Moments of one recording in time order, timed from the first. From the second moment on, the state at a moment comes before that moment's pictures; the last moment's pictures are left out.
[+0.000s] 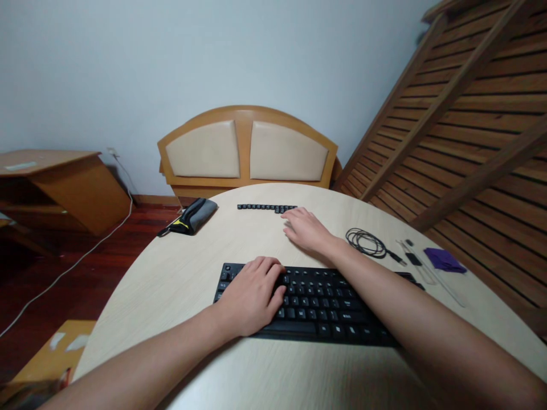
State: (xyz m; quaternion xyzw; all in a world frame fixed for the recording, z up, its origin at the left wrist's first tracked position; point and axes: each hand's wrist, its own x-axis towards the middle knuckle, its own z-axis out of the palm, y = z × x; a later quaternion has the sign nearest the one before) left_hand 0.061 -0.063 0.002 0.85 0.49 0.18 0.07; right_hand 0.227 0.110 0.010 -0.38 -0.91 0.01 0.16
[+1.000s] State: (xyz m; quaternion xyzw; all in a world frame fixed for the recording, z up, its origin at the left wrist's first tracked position) left_hand 0.061 -0.062 0.003 0.85 0.49 0.18 0.07; right_hand 0.188 0.147 -0.004 -0.40 -0.91 -0.01 0.12
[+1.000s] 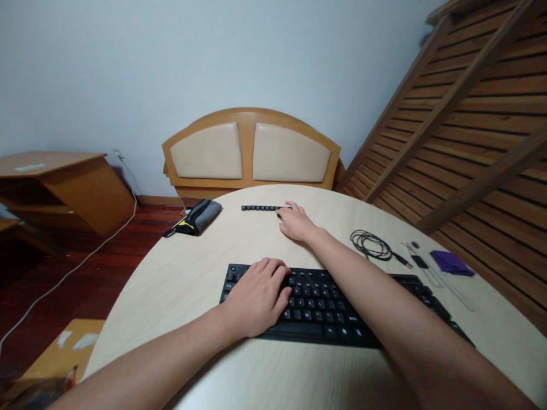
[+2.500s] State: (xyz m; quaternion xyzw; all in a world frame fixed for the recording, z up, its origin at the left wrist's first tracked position) left_hand 0.058 -0.065 0.006 0.85 0.49 0.16 0.09; right_hand 0.285 0.003 -0.007 -0.34 -0.85 0.28 0.28
